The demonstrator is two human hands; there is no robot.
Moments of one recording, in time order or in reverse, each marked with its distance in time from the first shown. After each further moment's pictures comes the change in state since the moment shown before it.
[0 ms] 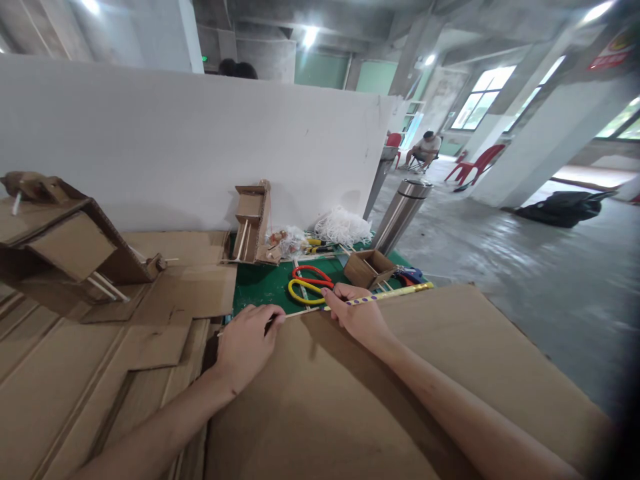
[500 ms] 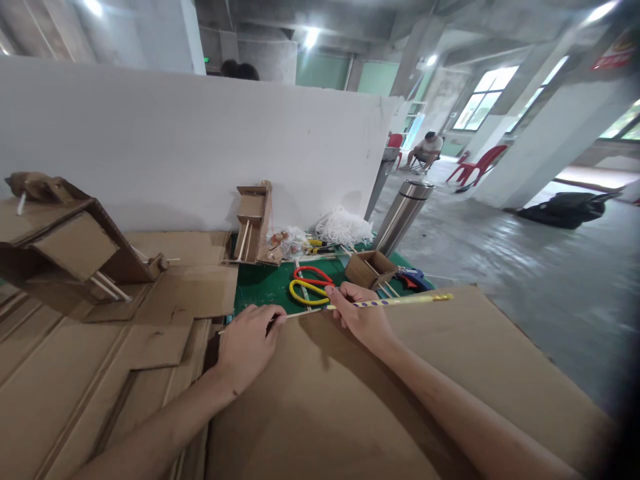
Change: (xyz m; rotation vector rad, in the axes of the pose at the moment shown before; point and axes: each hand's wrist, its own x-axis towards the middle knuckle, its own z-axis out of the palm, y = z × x) left_hand 0.000 -0.001 0.001 -0.004 0.007 0.017; right_hand -0.005 -0.003 -0.003 0.038 0.029 -0.012
